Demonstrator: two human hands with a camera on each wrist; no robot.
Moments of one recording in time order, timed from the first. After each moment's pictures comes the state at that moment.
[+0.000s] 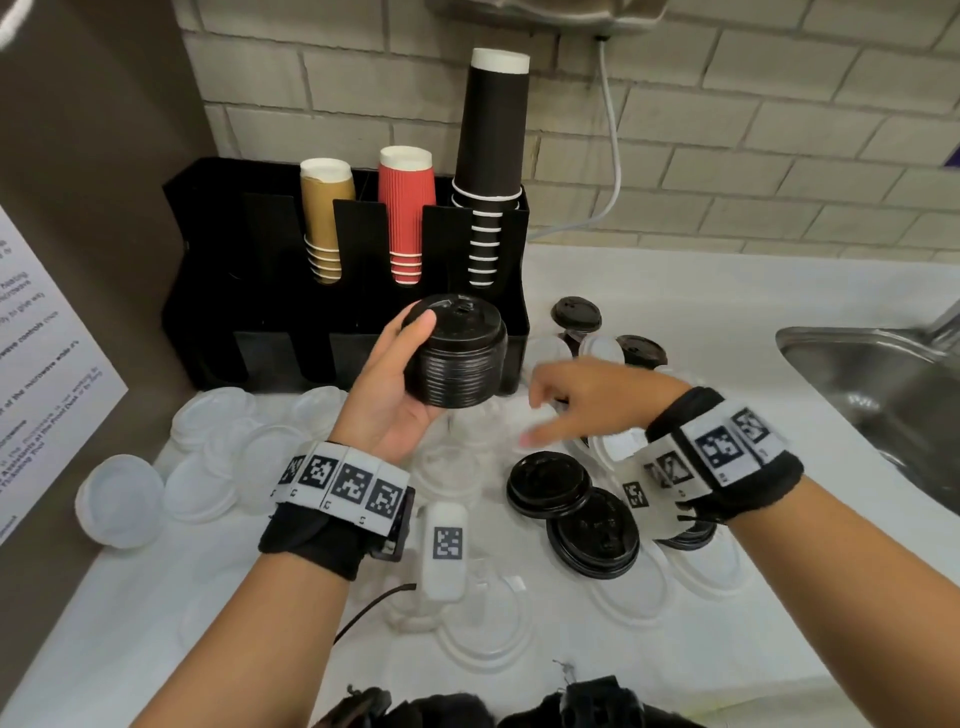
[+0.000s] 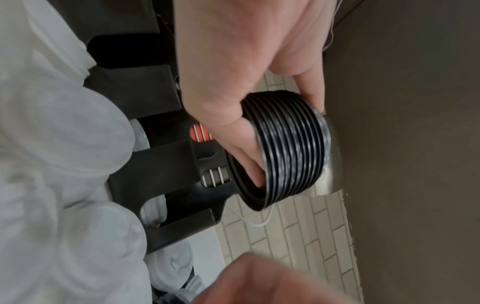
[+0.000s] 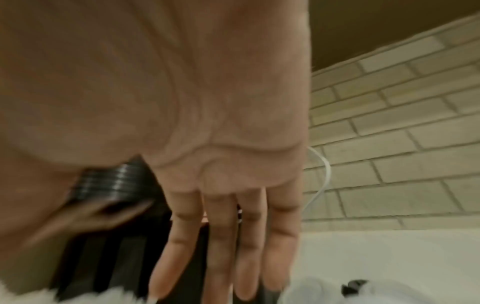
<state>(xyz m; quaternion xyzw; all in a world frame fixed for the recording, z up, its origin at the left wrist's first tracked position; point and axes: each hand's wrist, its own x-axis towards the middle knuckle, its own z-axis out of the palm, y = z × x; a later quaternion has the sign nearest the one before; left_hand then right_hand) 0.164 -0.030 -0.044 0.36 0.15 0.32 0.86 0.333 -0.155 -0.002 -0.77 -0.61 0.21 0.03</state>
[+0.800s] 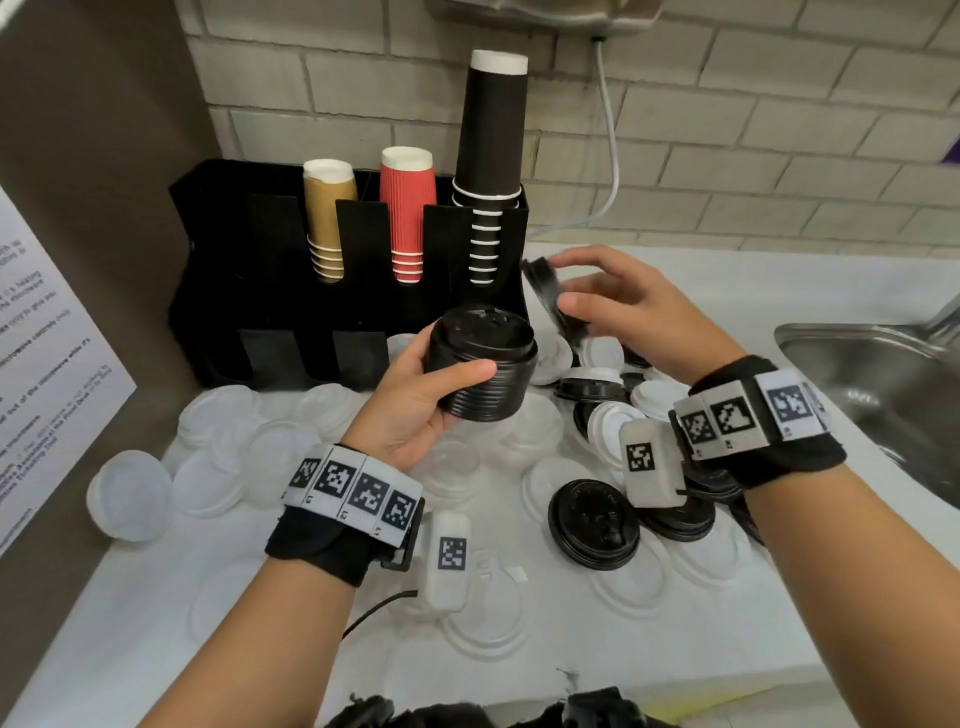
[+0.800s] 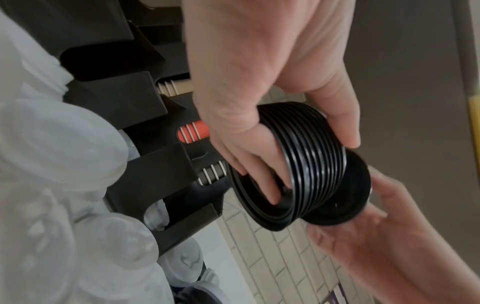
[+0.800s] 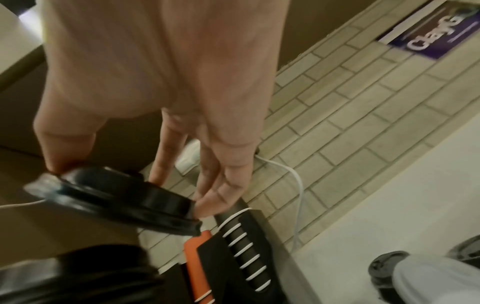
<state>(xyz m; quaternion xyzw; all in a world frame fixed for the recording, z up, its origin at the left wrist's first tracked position) 0.162 -0.047 -0.043 0.47 0.14 0.27 0.83 0.340 -0.171 0.036 -0.67 -0.51 0.23 0.49</state>
